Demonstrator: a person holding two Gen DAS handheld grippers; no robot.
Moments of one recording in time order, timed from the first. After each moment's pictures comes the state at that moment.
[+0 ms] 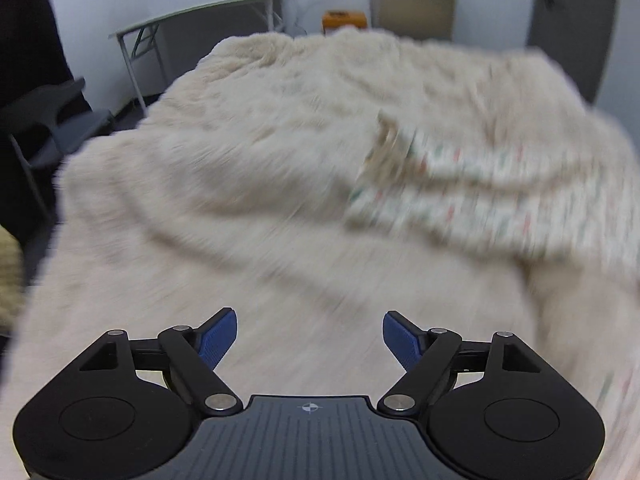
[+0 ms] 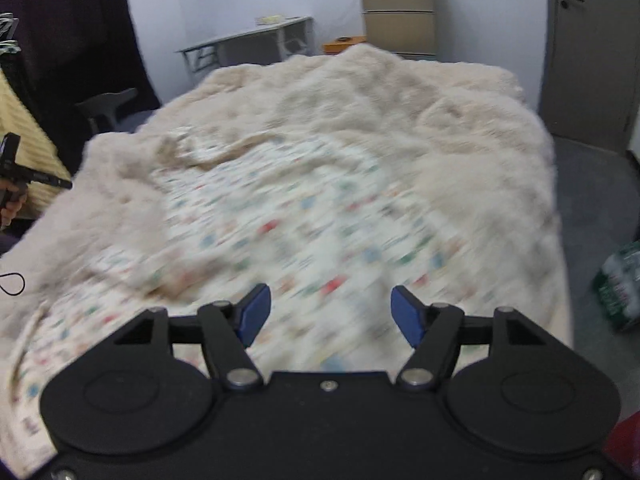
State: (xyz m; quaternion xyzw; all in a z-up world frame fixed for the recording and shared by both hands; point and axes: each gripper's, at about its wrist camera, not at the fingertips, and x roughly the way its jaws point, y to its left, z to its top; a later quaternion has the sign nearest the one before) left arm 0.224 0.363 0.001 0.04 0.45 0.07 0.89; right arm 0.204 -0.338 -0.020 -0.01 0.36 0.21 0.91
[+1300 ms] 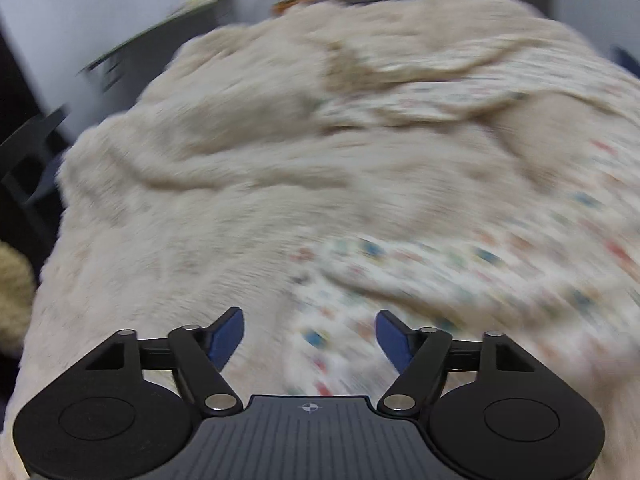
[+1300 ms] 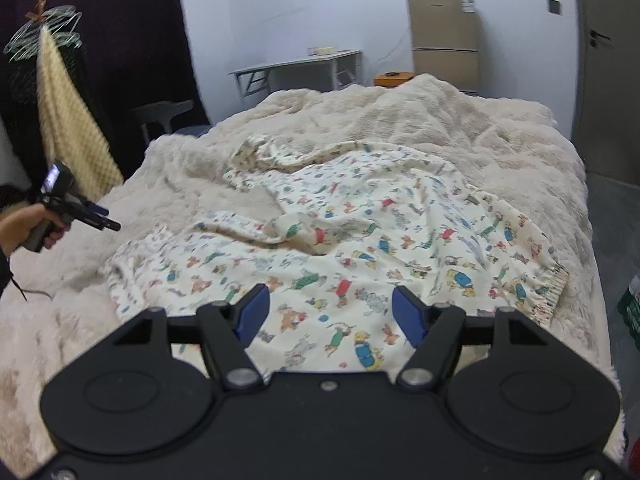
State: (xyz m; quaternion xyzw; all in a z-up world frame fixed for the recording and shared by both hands) left arm 0.119 0.339 -0.061 0.12 0.43 0.00 0.89; right arm 0.108 -0.300 -0.008 -0.03 0.31 0.28 0.91
